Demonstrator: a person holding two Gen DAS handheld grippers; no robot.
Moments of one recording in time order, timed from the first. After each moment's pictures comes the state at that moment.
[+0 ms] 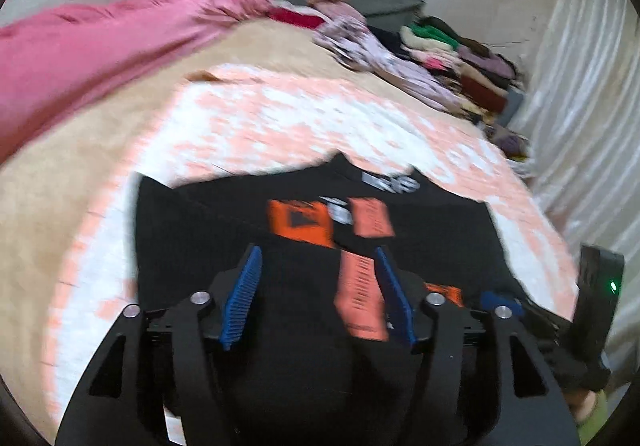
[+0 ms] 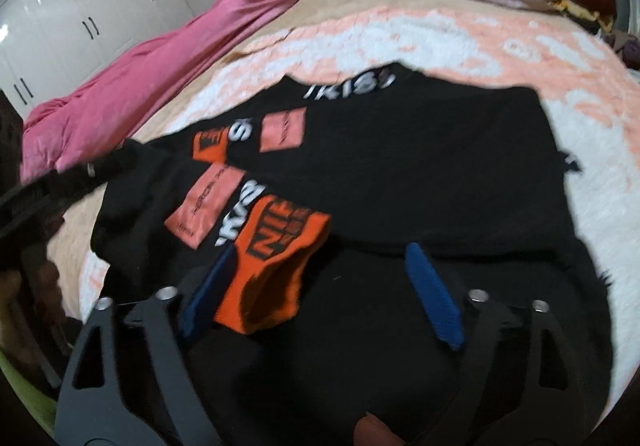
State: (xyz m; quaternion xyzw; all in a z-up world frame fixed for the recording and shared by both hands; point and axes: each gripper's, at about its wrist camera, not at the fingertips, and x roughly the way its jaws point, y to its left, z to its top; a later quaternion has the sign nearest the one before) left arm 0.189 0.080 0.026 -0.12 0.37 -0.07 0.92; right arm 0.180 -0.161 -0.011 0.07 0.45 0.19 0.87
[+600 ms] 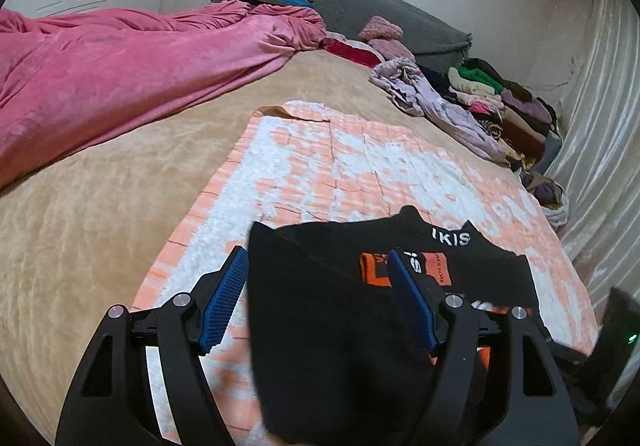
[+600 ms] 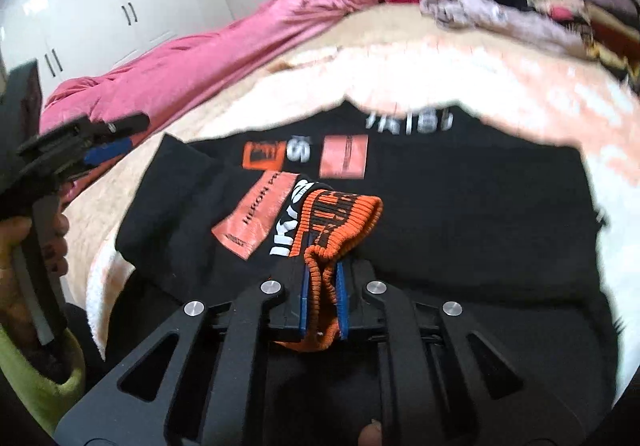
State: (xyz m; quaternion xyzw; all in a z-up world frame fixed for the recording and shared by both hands) left arm 0.186 0.141 0.042 -0.16 0.34 0.01 0.93; right arm 0.171 -0.131 0.015 0.02 0.39 0.23 0.89
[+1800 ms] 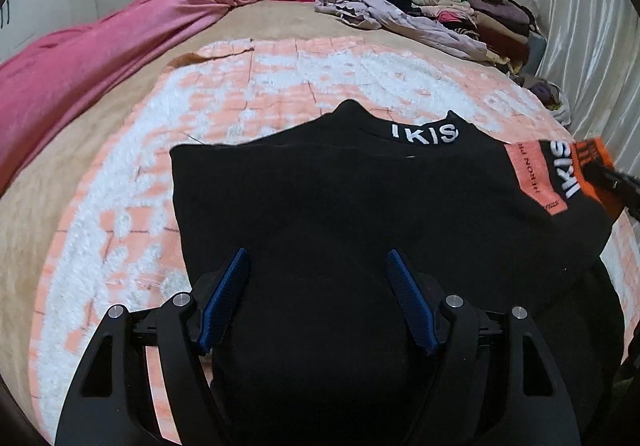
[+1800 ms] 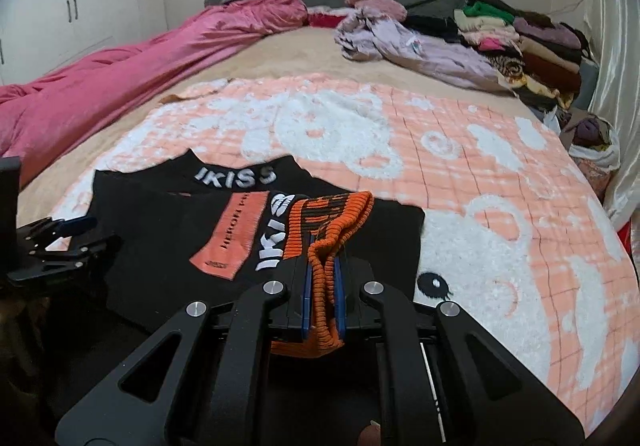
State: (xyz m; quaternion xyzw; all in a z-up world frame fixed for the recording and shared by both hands) left arm 0.233 0.034 -0.033 -0.03 0.42 -0.05 0.91; right arm 0.225 -0.235 0.031 -0.04 0.38 0.09 0.92
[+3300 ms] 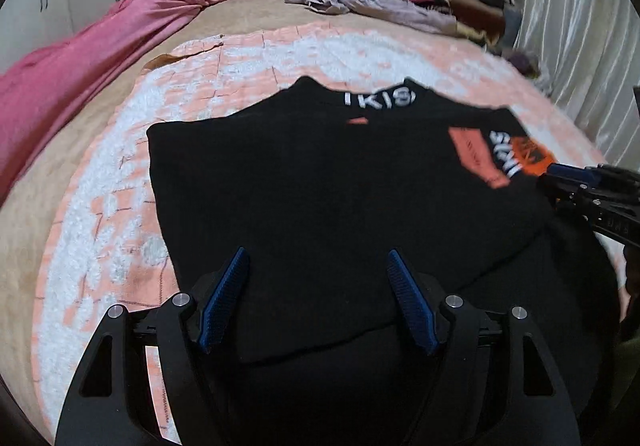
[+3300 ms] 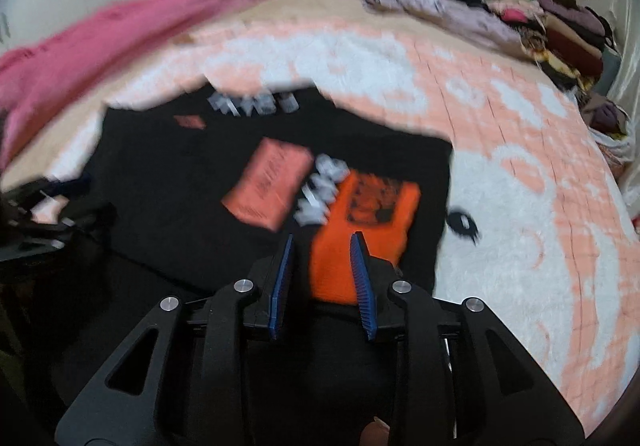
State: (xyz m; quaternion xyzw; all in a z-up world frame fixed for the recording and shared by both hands) left arm 0.202 0.007 -0.034 0.02 0.44 -0.08 0.90; right arm 0.211 -0.227 -0.005 -0.07 0.45 0.11 0.88
